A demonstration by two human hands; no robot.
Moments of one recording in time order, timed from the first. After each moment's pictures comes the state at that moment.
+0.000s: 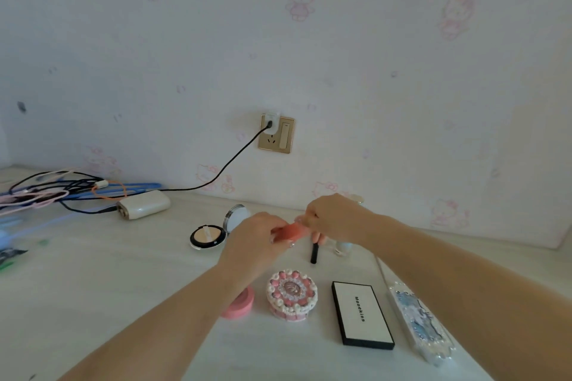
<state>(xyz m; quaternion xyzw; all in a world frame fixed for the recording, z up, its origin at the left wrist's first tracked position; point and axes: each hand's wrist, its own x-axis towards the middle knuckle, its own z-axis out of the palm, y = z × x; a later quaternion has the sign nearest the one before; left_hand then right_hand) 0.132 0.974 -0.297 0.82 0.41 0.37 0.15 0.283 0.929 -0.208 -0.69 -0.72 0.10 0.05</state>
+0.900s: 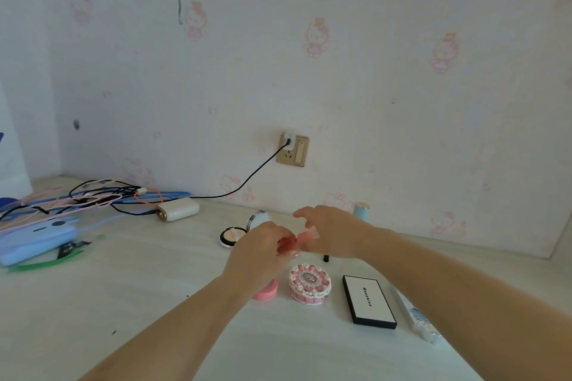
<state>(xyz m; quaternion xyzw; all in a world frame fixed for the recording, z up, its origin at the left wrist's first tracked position) 0.080 0.911 -0.282 0.82 0.41 0.39 0.11 0.232 0.873 -0.200 -0.65 -0.76 0.04 0.05</state>
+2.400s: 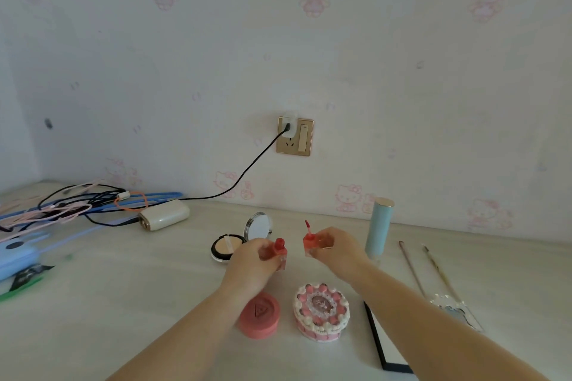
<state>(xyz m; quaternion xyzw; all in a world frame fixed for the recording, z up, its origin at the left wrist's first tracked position) 0.105 1.002 -0.337 0.68 0.48 0.39 0.40 0.281 0.973 -0.309 -0.70 -0.55 0.26 0.38</state>
